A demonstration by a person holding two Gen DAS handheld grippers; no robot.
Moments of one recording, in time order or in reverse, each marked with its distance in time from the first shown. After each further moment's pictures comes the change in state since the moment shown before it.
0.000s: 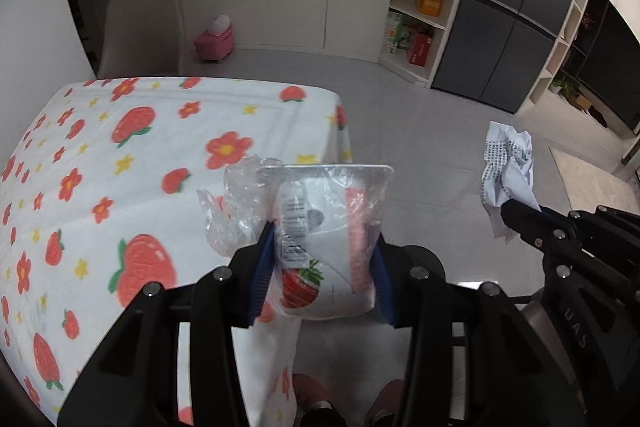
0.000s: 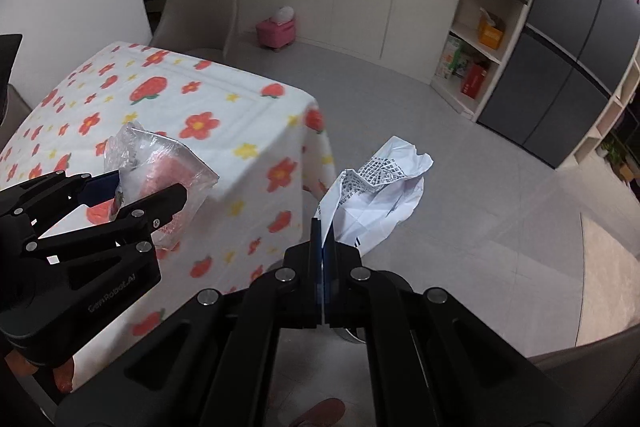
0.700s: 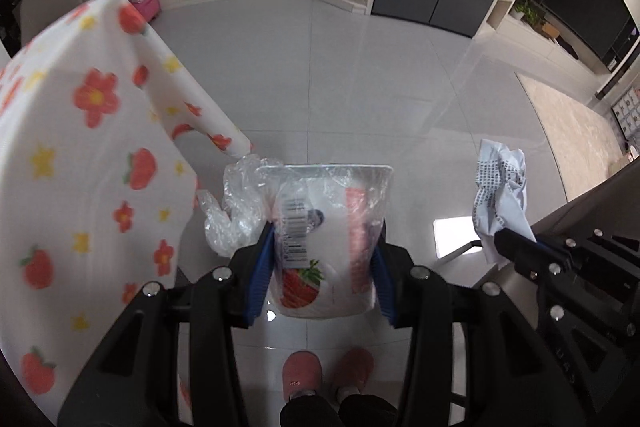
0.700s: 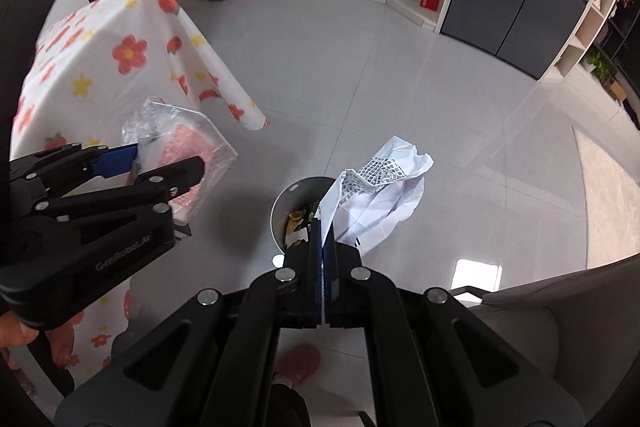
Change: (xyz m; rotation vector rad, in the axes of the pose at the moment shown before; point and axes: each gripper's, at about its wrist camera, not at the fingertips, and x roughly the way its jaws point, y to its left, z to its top) left arm 0.148 -0.169 -0.073 0.135 0.205 -0.117; right arm 0.092 -0.144 -0.137 0.132 0.198 0.016
